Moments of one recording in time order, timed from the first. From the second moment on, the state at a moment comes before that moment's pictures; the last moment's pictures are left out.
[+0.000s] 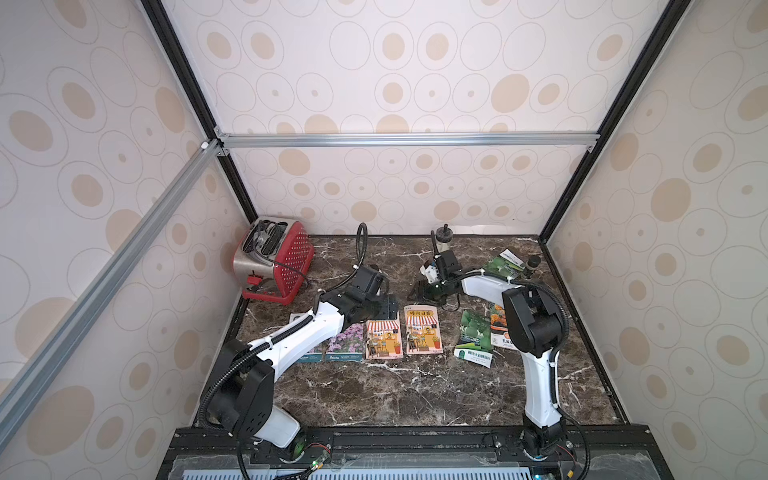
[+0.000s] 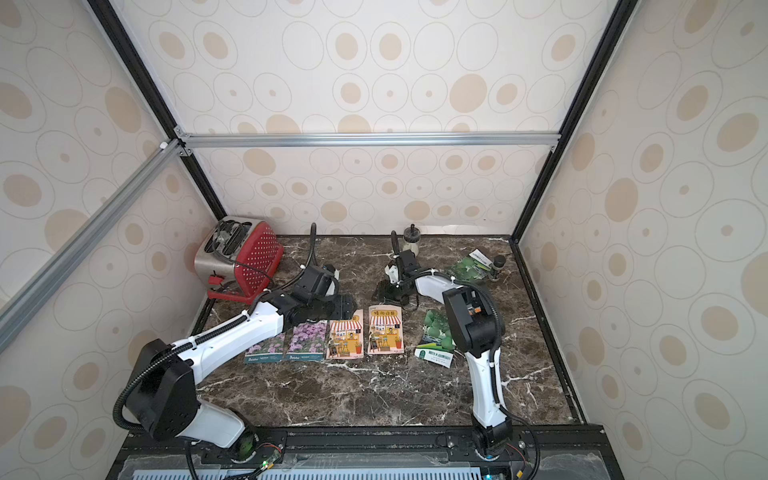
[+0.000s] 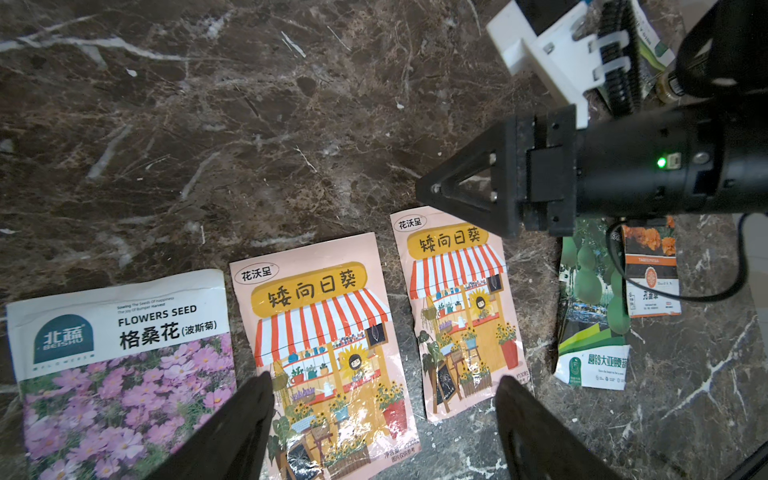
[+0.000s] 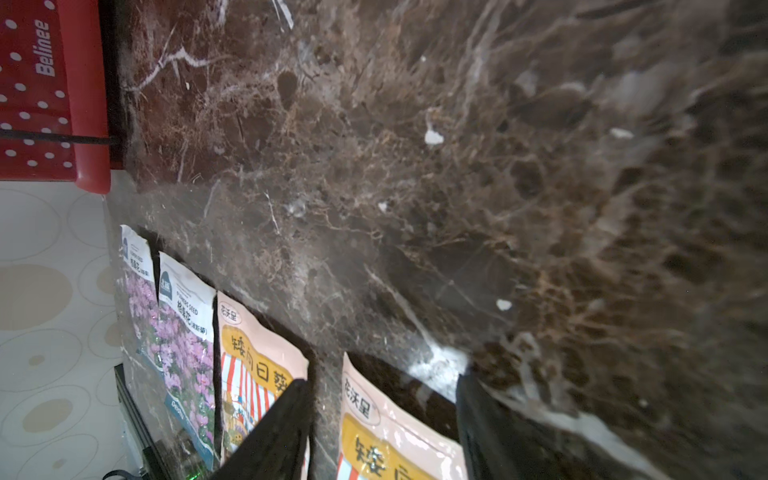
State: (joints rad) left arm -0.59 1.50 1.09 -0.47 0.00 -0.53; right arm 0.42 2.14 1.49 -0.40 -0.50 0.46
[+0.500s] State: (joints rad) left arm -0.59 1.50 1.09 -0.47 0.00 -0.53; right arm 0.42 2.11 1.44 -0.37 -0.50 0.46
